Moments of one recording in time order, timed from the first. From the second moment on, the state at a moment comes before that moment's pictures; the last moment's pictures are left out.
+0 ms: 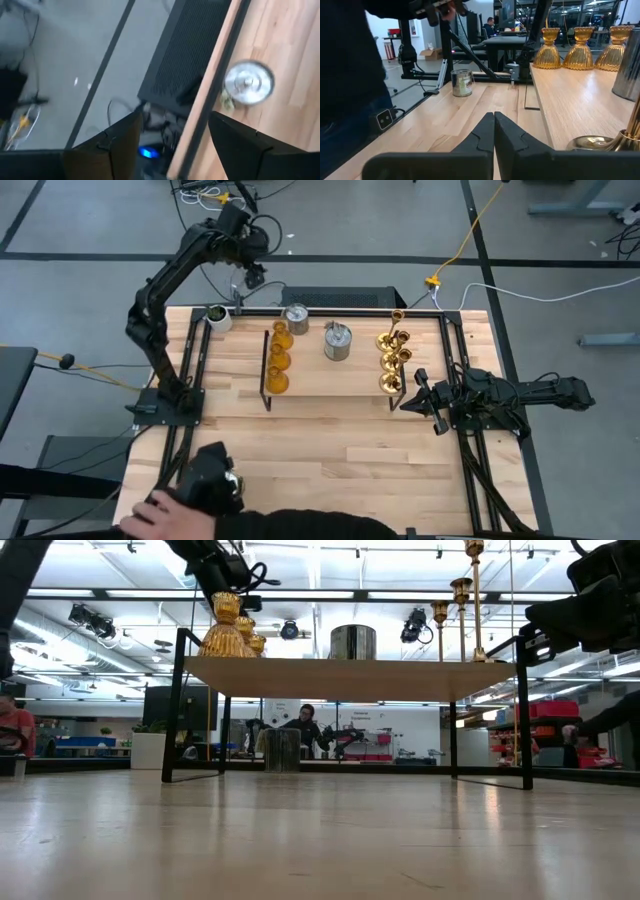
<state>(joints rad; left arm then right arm) 1.00 1.77 1.89 -1.01 0.08 0.67 0.01 0.19 0.02 0.17 -0.25 0.02</state>
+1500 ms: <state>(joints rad) 0.90 1.98 1.89 -0.87 0.17 0.28 0.01 0.19 0.02 0.17 -0.25 0.02</state>
